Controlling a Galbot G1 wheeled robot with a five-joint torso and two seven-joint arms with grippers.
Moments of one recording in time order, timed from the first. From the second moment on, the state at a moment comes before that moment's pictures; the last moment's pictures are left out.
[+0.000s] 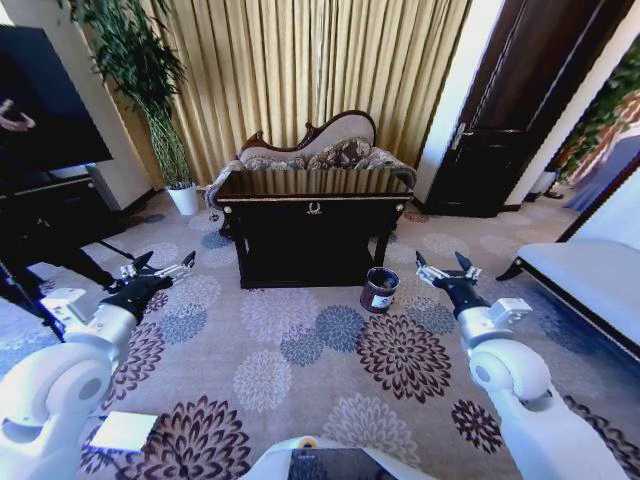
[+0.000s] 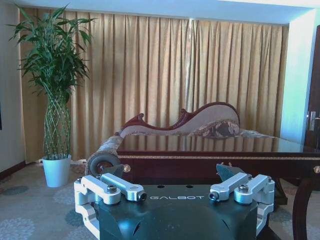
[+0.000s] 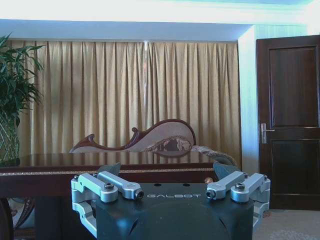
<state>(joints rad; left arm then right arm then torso) 1.48 -0.94 -0.98 -2.40 -0.88 0.53 -0.17 -1.46 1.02 0.75 2.25 0.62 -0.22 0.22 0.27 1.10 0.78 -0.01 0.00</state>
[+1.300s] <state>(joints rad) 1.53 -1.04 -0.99 -2.42 -0.84 0.46 -0.16 -1.41 0.99 0.77 2.26 0.63 -0.29 0.22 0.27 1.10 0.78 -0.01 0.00</state>
